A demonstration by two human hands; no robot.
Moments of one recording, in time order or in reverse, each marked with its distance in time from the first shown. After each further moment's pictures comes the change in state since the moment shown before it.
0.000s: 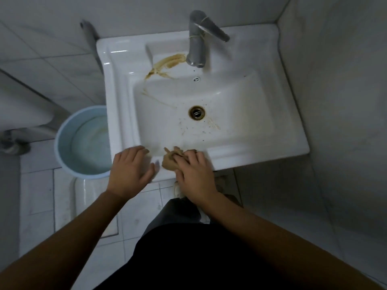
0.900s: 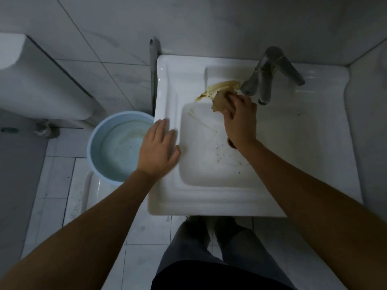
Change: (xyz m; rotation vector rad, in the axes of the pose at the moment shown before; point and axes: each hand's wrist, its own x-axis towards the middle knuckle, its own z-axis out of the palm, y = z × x) left_hand 0.100 -0.064 -0.020 0.015 0.174 -0.129; right_hand 0.251 0.017 -0.036 0.159 0.229 0.138
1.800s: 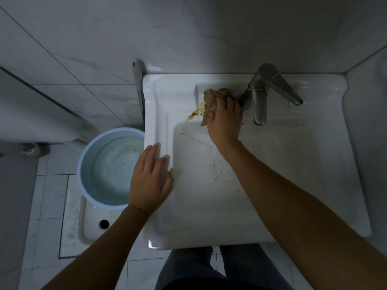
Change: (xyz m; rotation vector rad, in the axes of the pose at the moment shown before) left_hand 0.004 -0.004 0.008 -0.045 0.087 0.017; right_hand 0.063 -0.009 0.045 -0.309 0.016 0.049
